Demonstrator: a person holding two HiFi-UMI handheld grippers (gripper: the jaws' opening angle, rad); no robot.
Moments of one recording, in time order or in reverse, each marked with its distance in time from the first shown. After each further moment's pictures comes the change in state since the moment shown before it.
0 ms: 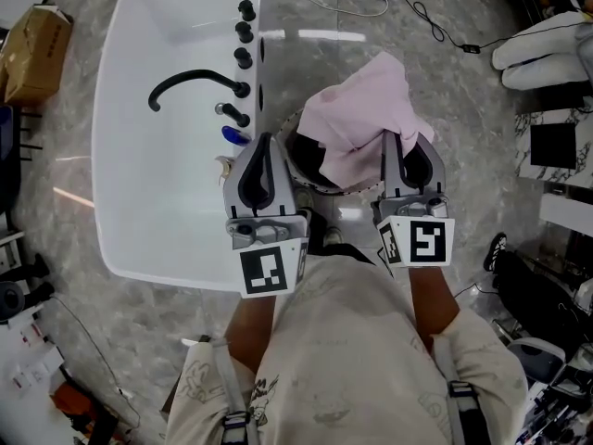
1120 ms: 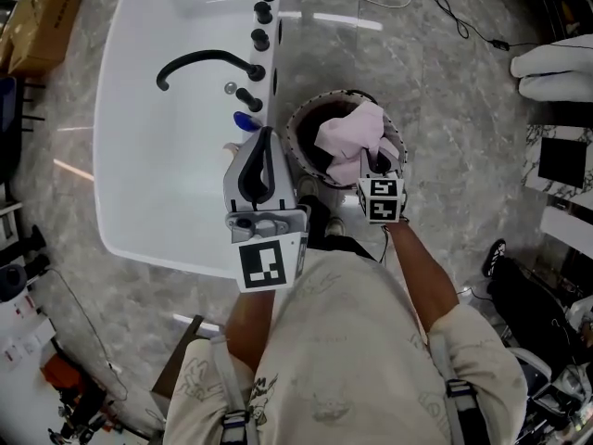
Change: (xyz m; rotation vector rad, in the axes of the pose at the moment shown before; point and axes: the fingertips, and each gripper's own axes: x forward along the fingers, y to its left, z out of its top) left arm 0.004 0.036 -0.028 -0.005 0.062 0.070; right arm 0.029 0.028 -0.301 -0.008 0.677 0.086
